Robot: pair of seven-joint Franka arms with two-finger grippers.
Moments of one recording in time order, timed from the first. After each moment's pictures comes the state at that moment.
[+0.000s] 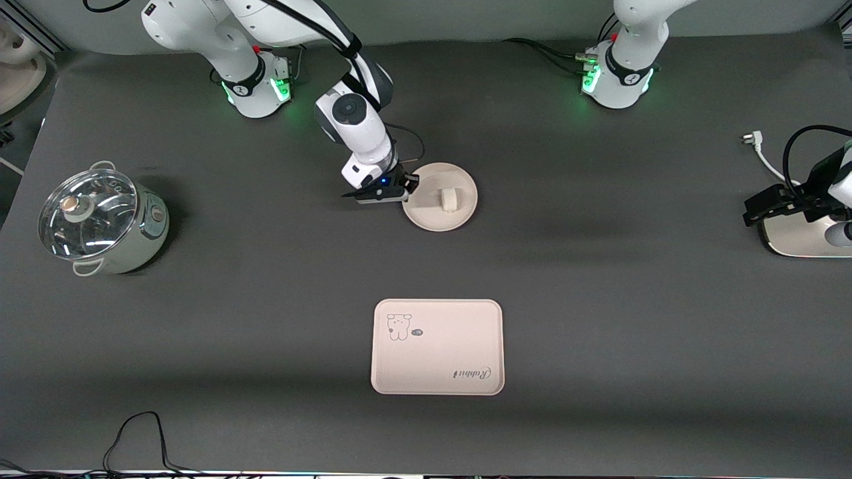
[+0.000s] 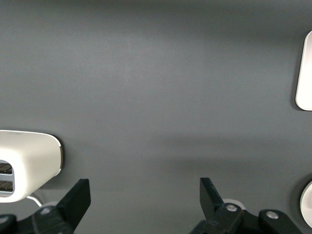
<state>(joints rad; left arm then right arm) 0.50 0.06 -0.48 -1.64 0.04 1.70 -0.04 0.85 0.41 0.03 -2.33 0.20 2.93 0.75</state>
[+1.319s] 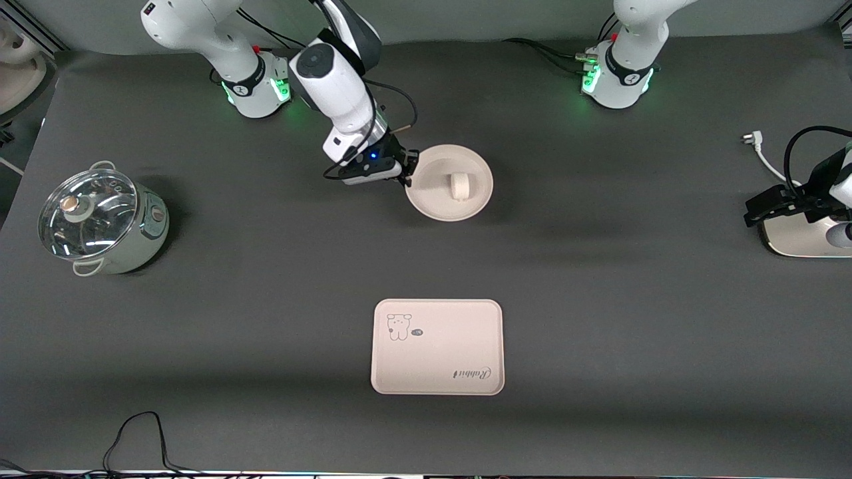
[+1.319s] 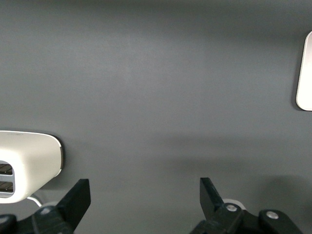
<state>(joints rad) 0.50 0.06 -0.48 -1.64 0.04 1.70 -0.04 0.82 0.09 0.01 -2.30 0.35 2.72 0.58</state>
